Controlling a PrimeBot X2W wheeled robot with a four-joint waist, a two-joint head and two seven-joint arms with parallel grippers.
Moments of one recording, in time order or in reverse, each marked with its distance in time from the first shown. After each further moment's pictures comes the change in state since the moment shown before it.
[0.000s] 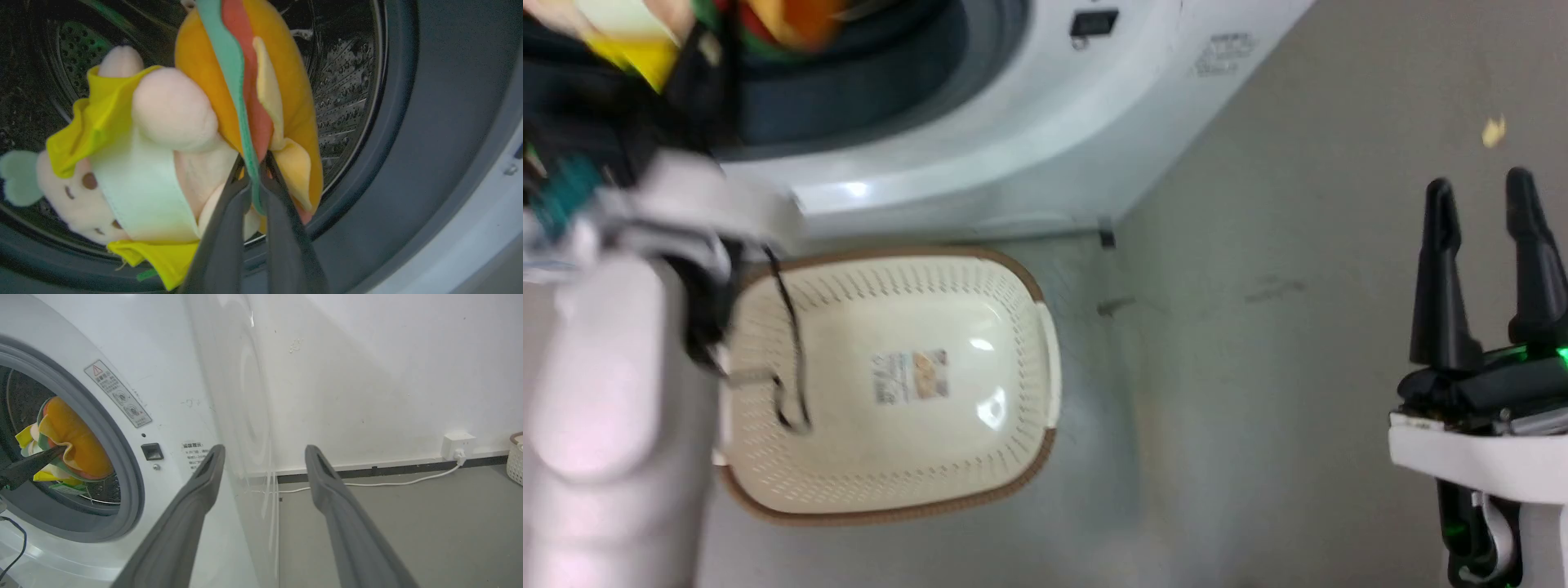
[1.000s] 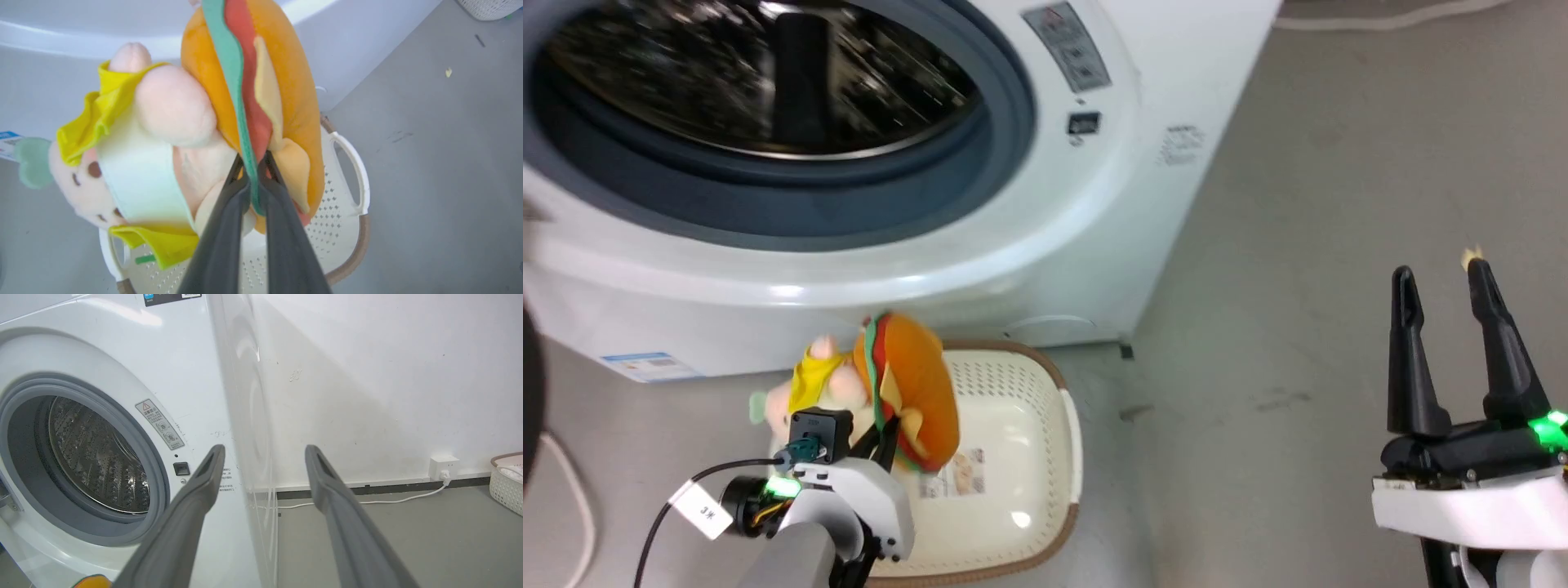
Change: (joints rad) left arm 0.174 -0.104 -0.222 0.878 -0.172 -0.049 -0.114; right arm 0.119 0.000 -0.011 0.047 -0.044 0.000 0.000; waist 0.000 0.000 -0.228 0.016
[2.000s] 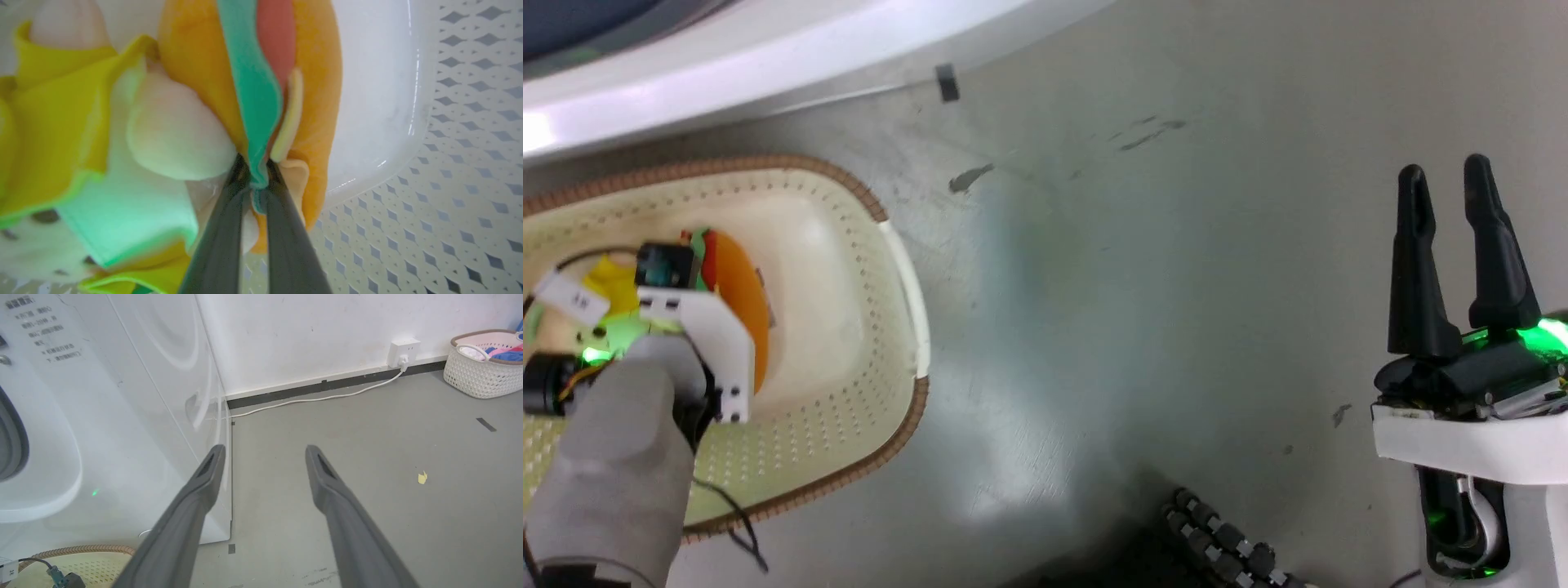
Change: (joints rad) left arm -0.370 0.205 0.055 0.170 0.108 0.063 0.502; right arm -0.164 0.000 0.050 0.004 0.201 0.000 0.011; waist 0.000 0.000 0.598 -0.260
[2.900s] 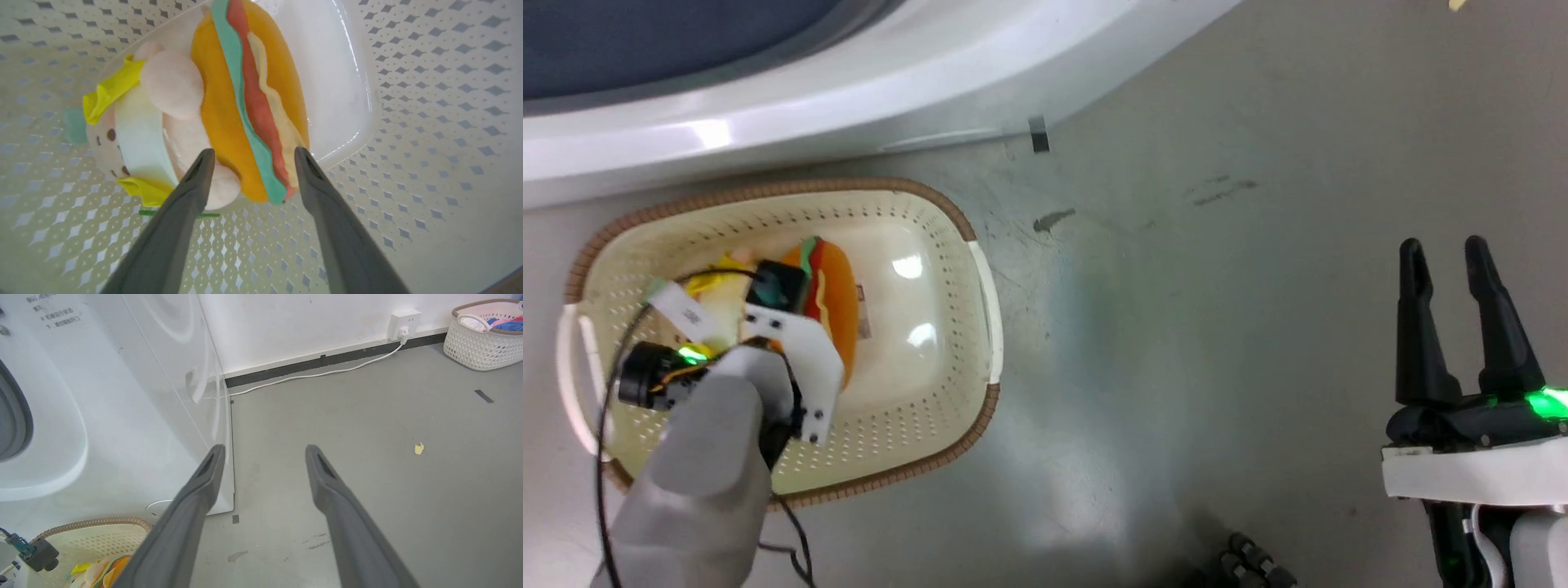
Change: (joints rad) left arm 0.163 -0.091 -0.004 -0.282 0.143 -0.029 0.059; right arm 0.109 0.000 -0.061 0.037 -0.063 0.000 0.057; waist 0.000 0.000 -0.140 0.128
